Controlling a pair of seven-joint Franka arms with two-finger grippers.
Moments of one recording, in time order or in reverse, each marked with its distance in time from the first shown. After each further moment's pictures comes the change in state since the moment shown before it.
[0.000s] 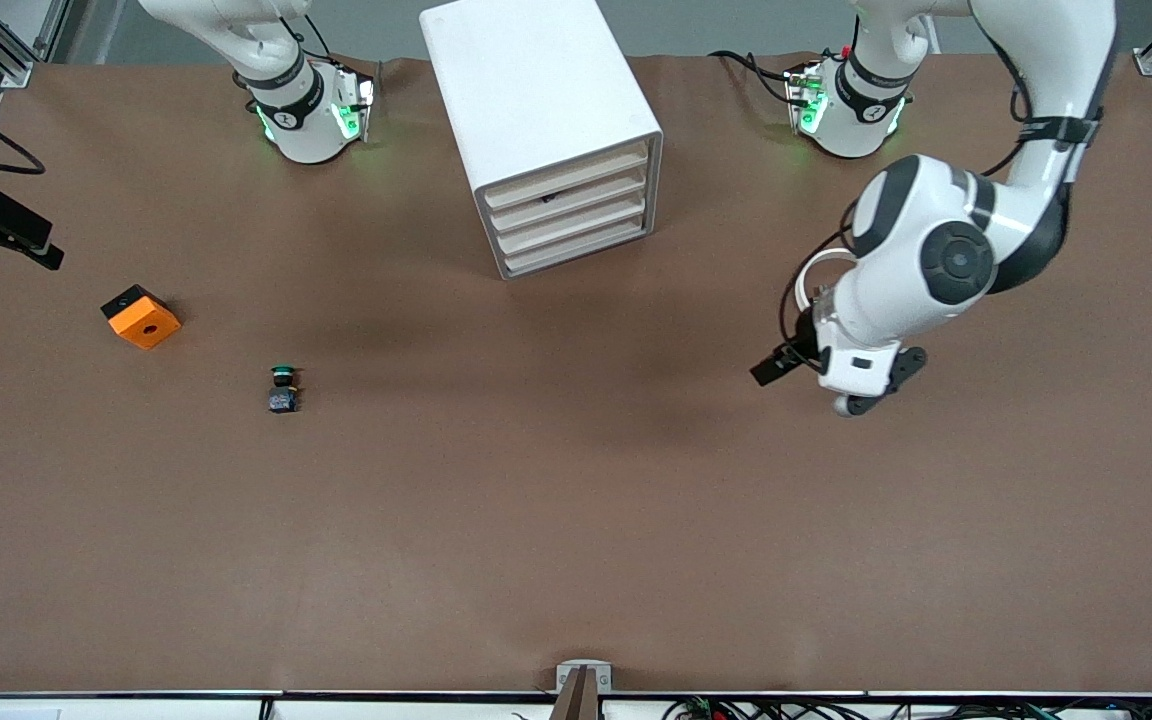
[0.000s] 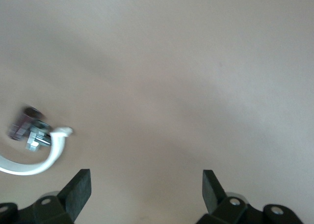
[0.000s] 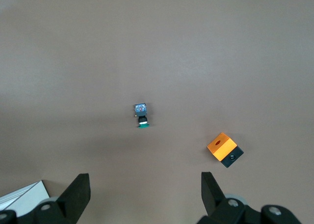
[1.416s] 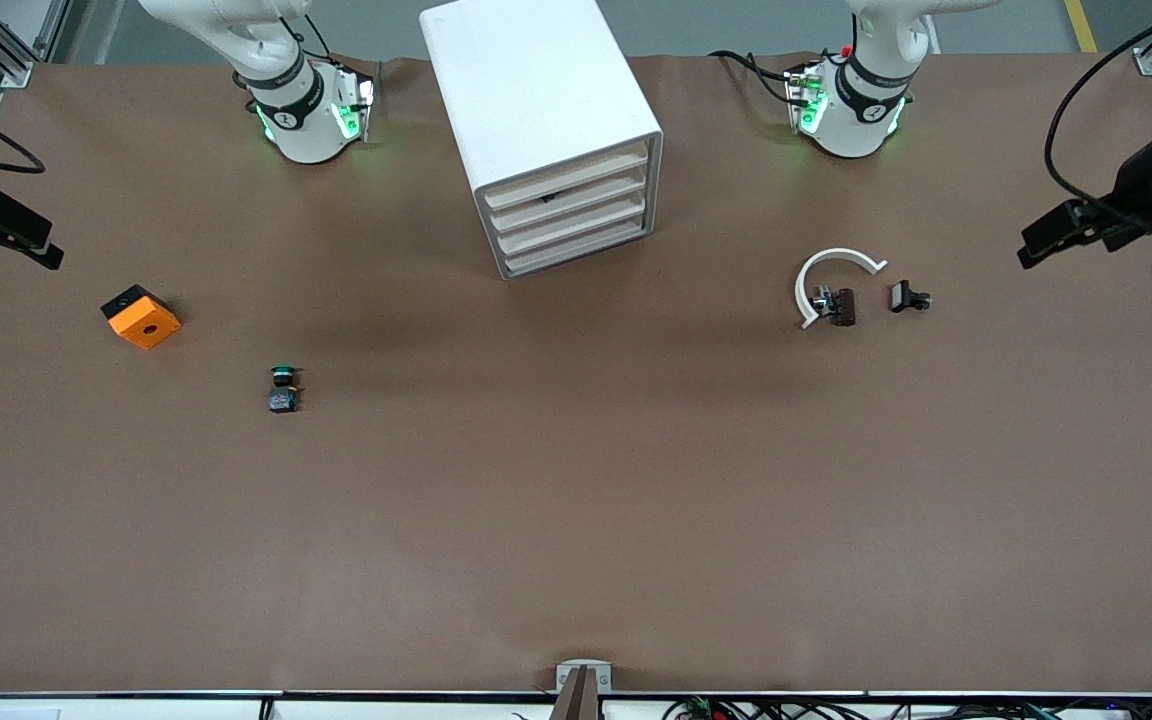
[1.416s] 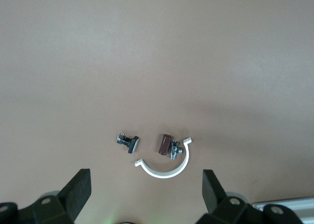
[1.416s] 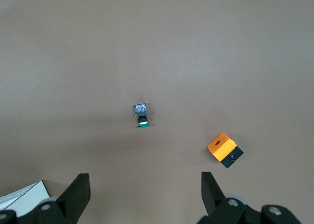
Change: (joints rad) left arm 0.101 -0.344 0.205 0.184 0.074 -0.478 0.695; right arm 0.000 0.000 0.001 0.002 0.000 -0.001 0.000
